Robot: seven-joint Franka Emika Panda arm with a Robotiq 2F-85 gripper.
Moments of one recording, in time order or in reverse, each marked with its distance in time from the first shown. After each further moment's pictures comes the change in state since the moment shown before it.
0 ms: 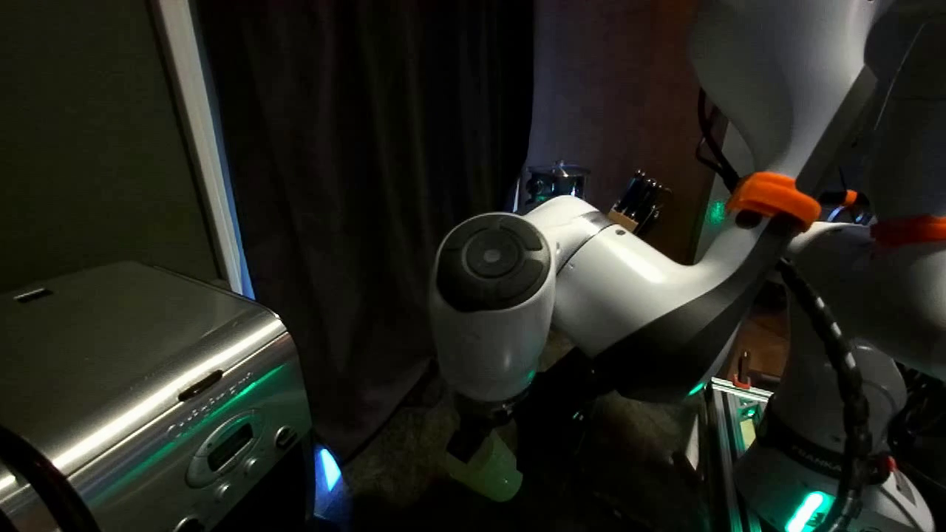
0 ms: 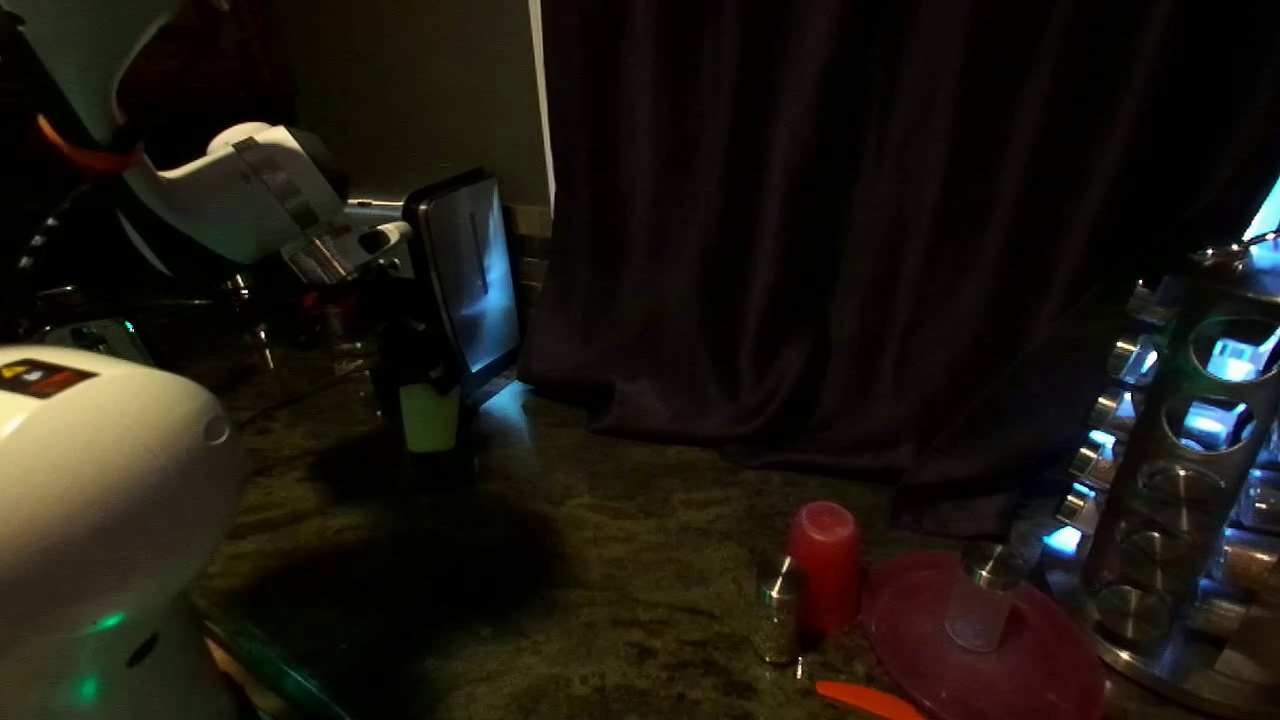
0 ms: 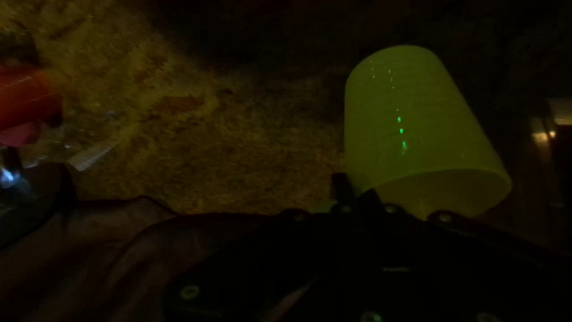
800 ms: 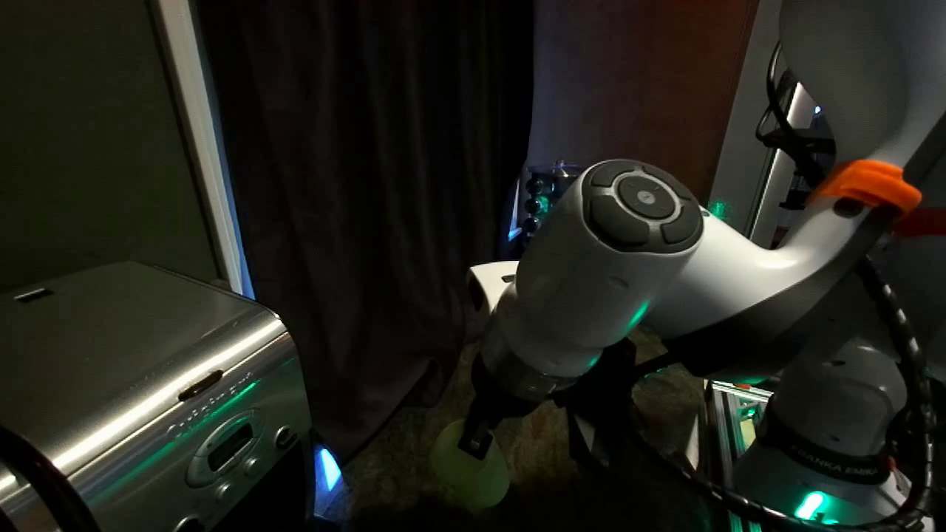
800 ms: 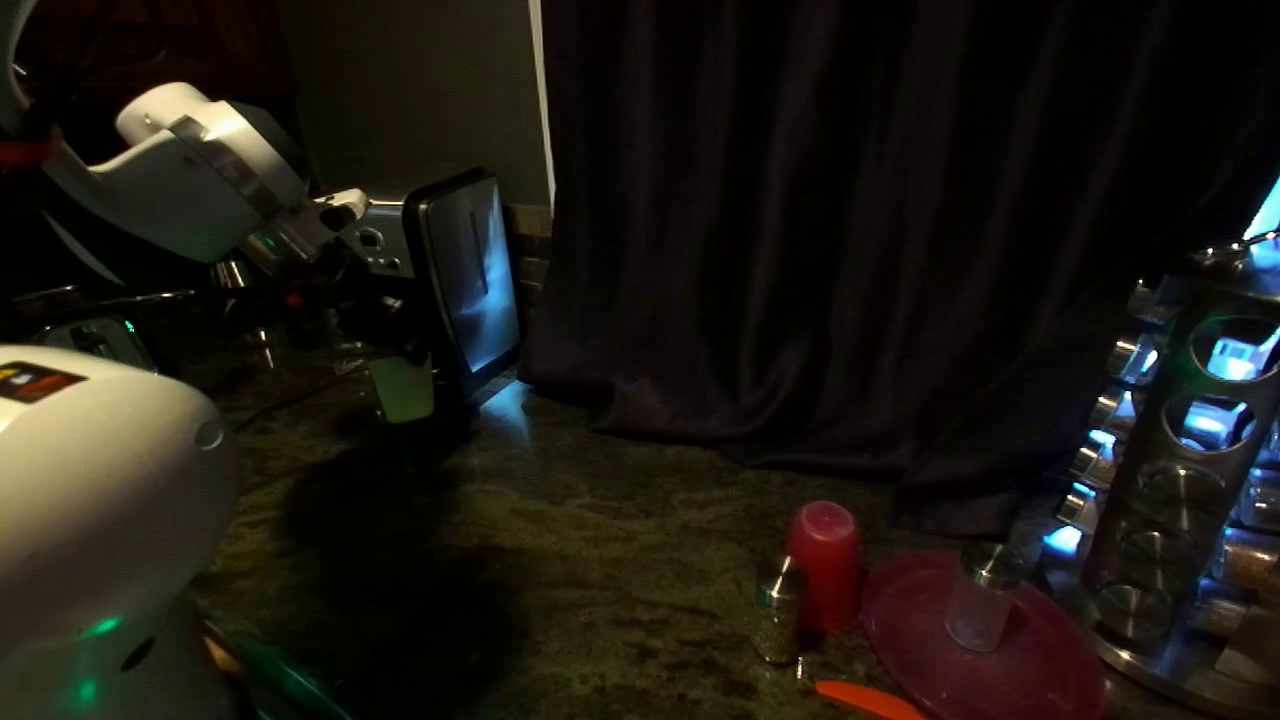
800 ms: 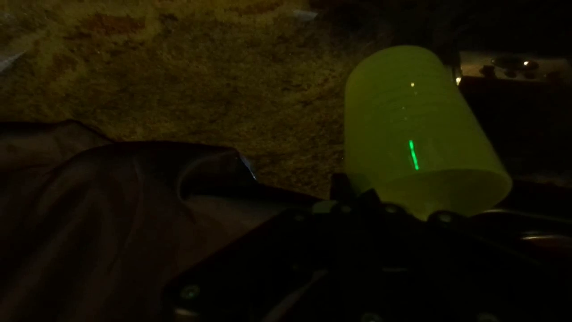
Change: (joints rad) arm -0.031 -0.196 0.059 -0.151 -0.076 0.241 -0.052
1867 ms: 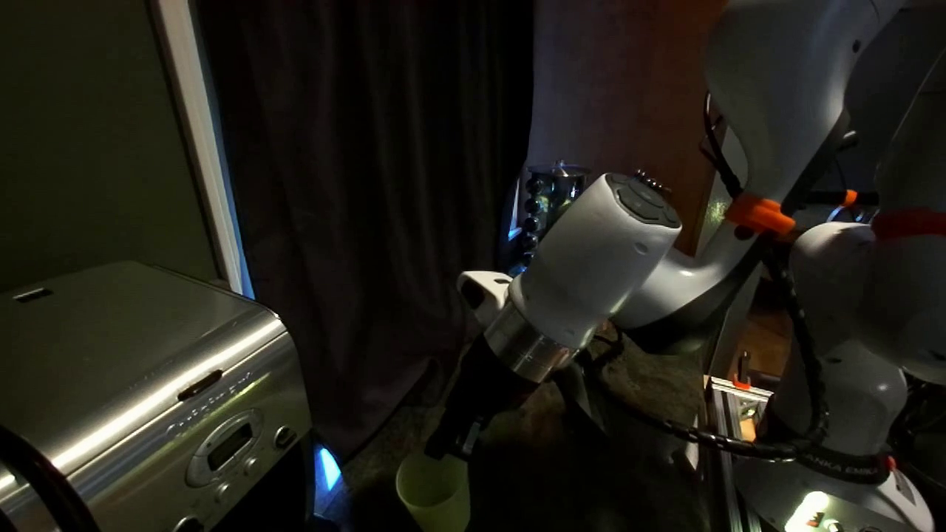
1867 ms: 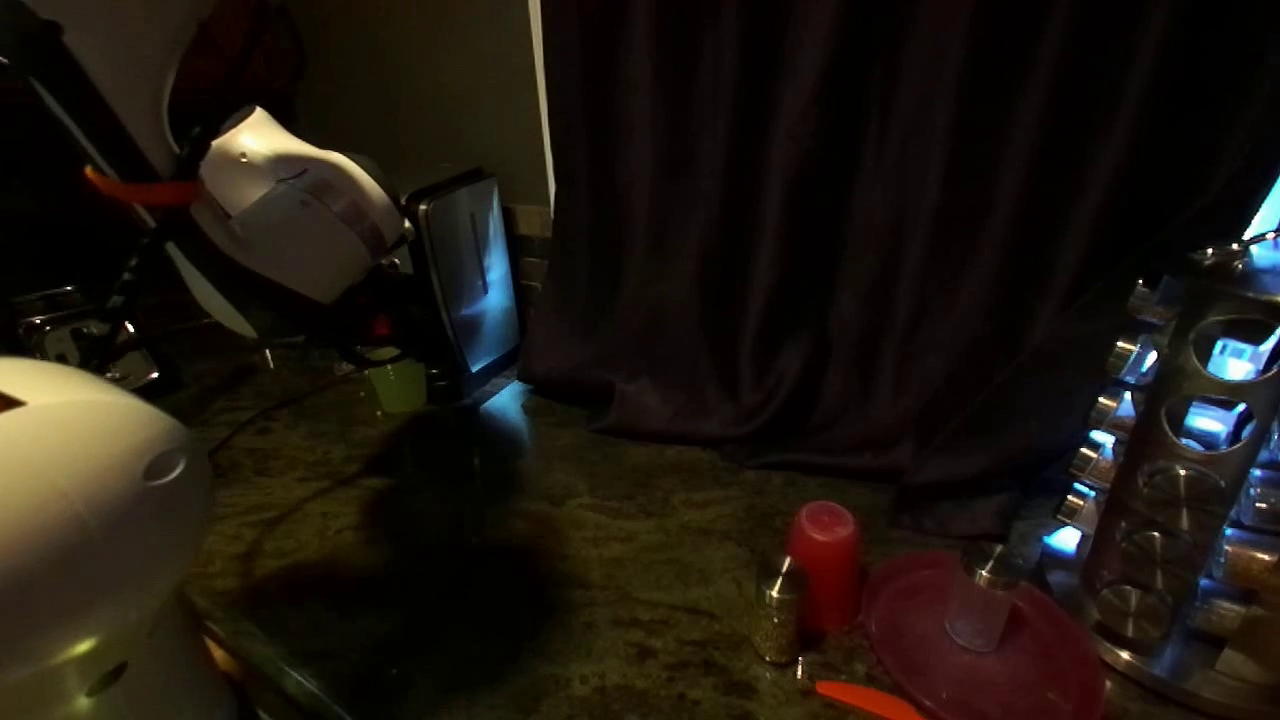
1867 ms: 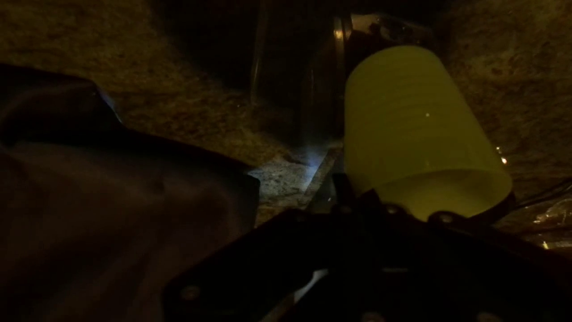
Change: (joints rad) arm -0.164 0.088 -0.077 -0.054 -0.366 0.587 -0.023
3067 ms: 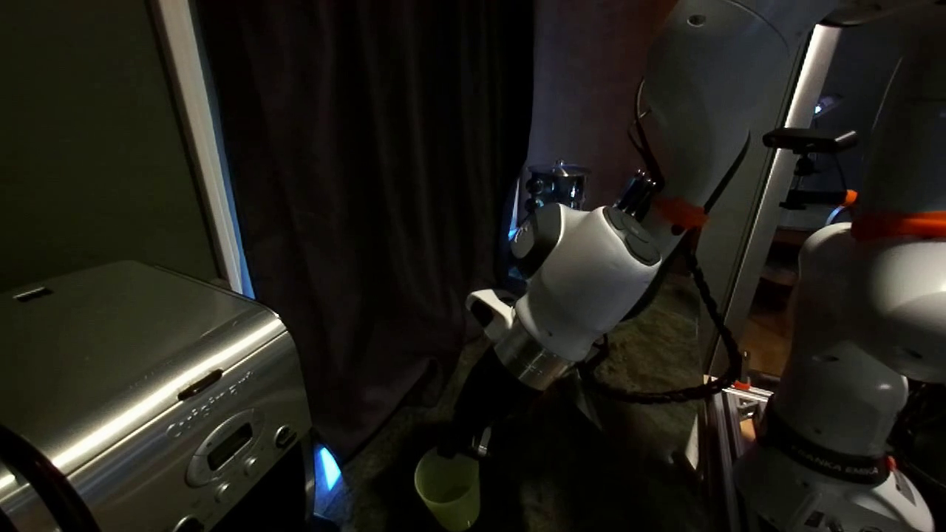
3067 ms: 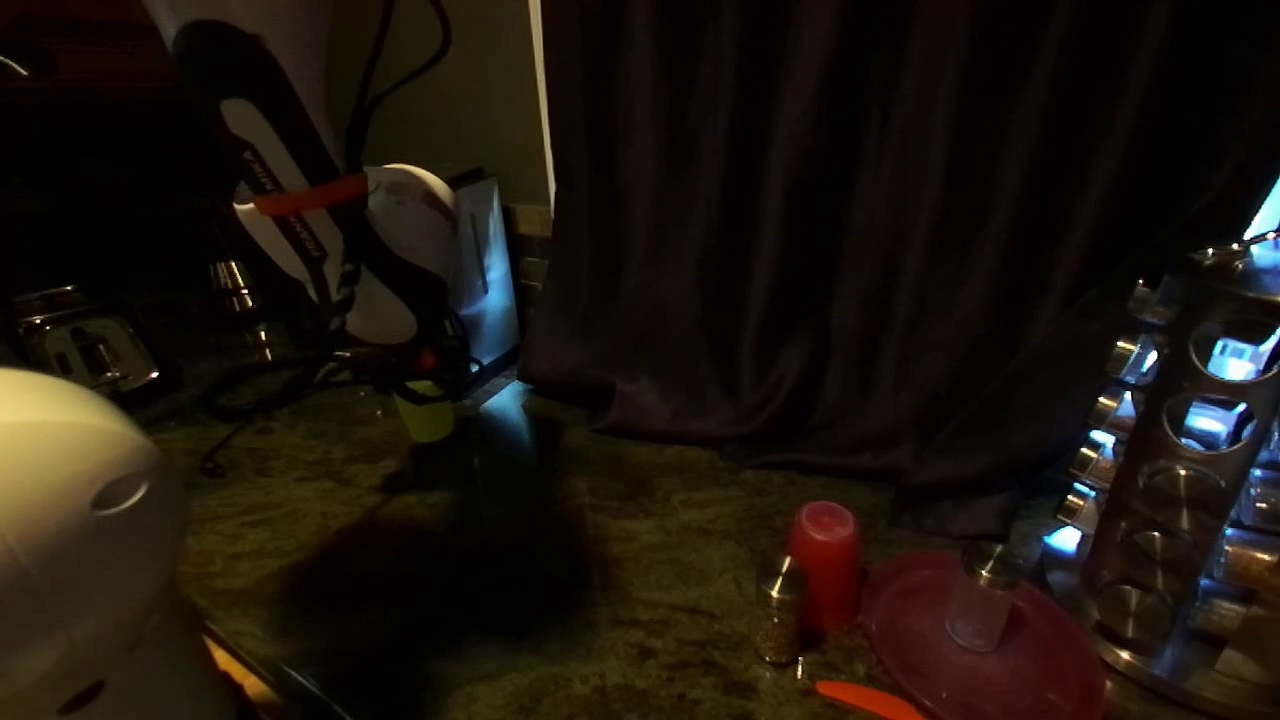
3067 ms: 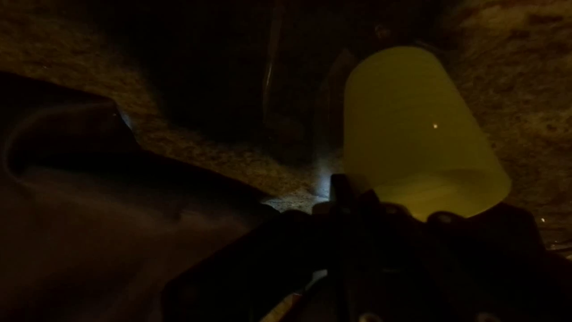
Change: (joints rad) arm -0.121 0.134 -0.002 0.104 -0.703 0.050 0.505
